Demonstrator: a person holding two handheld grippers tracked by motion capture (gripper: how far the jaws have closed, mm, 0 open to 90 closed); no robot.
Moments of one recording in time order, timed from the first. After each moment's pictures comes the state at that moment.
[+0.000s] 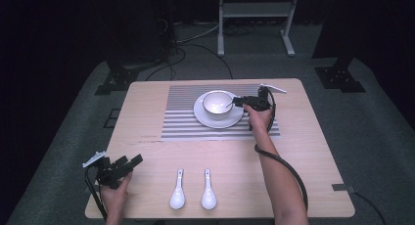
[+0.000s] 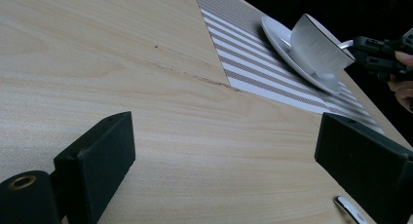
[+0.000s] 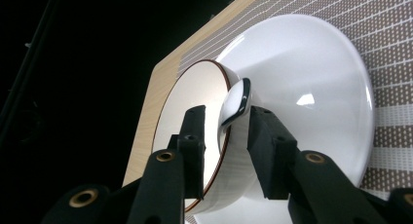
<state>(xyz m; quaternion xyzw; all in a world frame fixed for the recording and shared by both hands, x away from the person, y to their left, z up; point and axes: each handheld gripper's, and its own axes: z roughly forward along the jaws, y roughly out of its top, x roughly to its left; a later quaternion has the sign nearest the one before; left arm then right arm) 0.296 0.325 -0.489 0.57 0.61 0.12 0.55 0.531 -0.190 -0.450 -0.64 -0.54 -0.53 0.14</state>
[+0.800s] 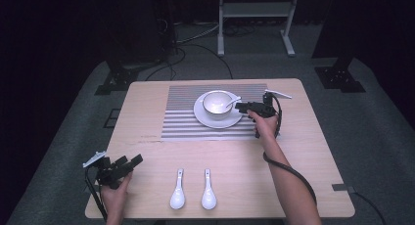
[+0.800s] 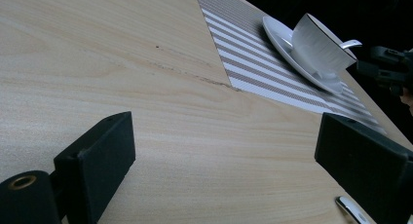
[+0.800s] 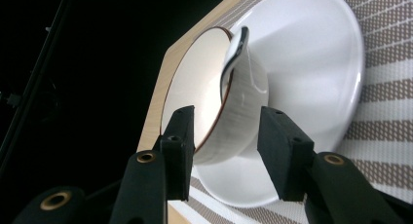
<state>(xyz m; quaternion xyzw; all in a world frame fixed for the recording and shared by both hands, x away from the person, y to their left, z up) 0.296 0.325 -0.488 0.57 0.61 0.12 0.54 0.506 -0.205 -0.455 -0.61 -0.55 -0.54 0.16</state>
